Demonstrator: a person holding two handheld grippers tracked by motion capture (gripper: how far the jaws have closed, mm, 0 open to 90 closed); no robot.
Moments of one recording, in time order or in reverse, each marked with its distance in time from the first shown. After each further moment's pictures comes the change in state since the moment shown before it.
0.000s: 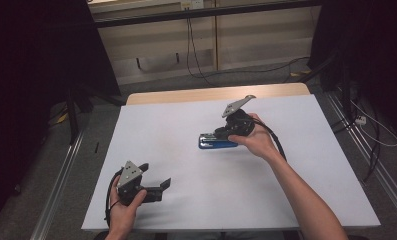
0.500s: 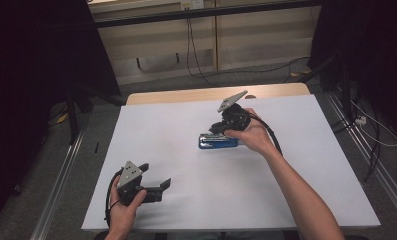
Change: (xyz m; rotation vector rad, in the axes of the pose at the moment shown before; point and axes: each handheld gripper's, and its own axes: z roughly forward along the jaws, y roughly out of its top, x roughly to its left) left arm 0.000 0.000 0.000 0.001 -0.011 0.003; right arm -0.005 0.017 0.003 0.002 -0.009 -0.007
